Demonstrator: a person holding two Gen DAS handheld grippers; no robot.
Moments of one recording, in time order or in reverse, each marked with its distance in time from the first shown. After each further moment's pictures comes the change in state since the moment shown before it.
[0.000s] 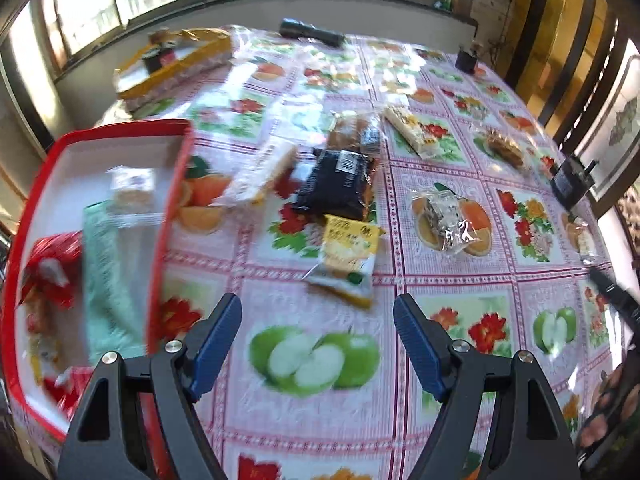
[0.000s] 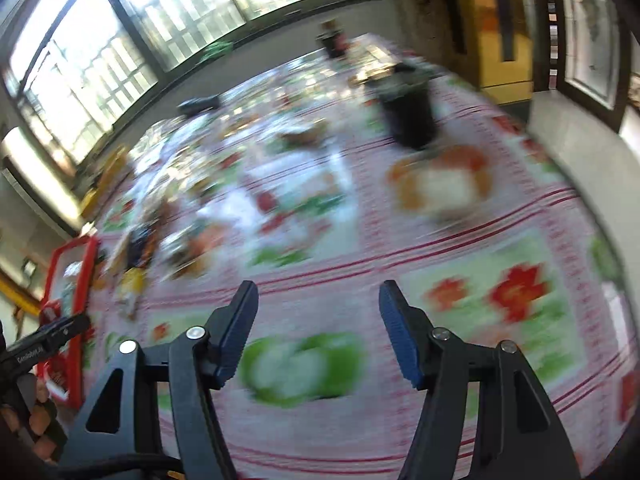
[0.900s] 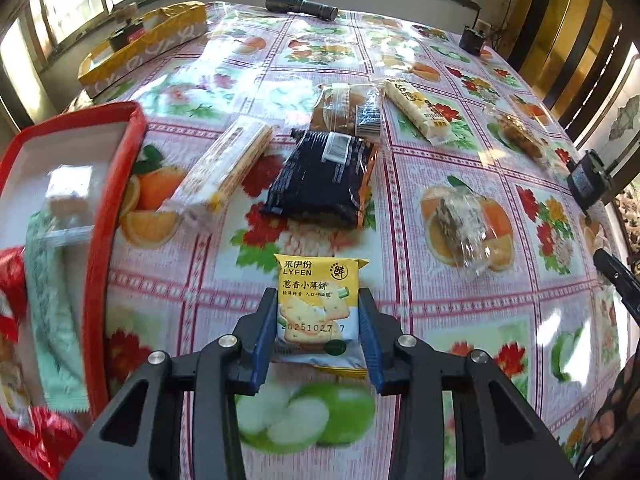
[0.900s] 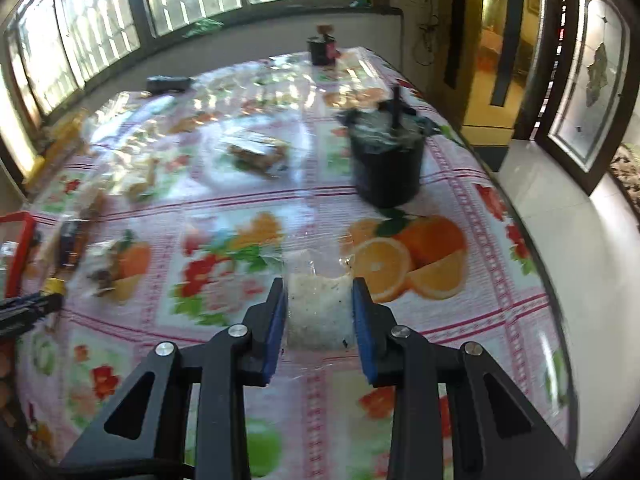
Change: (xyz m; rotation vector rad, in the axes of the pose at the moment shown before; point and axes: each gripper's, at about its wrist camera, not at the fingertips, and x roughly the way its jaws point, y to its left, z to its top) left arm 0.035 -0.003 0.009 -0.015 0.044 -0.031; right arm 0.023 0.029 0.025 -0.216 0.004 -0.089
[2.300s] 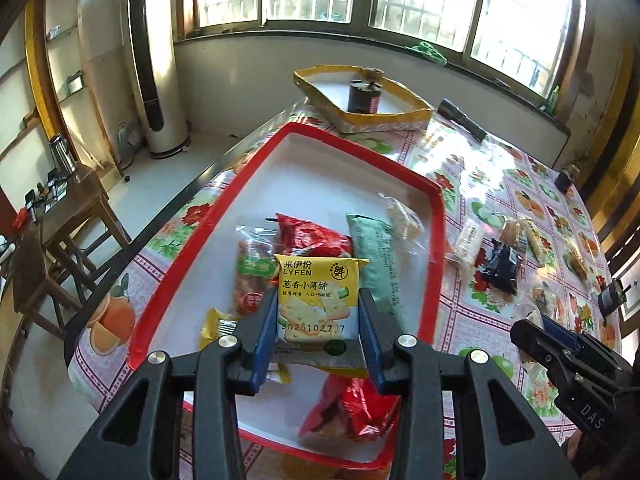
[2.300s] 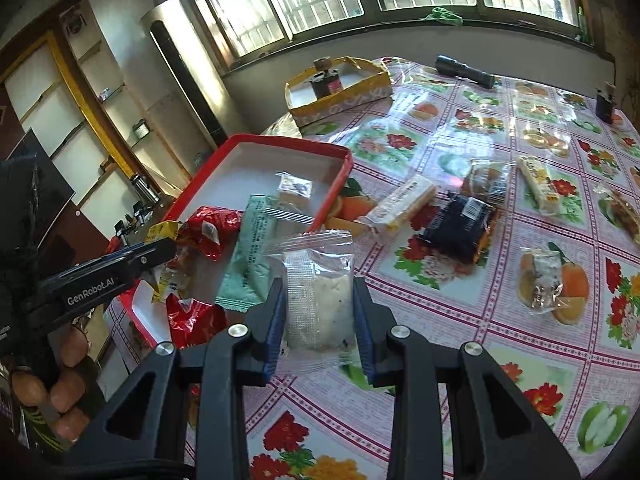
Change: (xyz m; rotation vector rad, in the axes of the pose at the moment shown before) left arm -0.124 0.175 -0.055 -0.349 -0.248 0.188; right arm -0.031 0.285 -0.028 -0.338 0.076 0.567
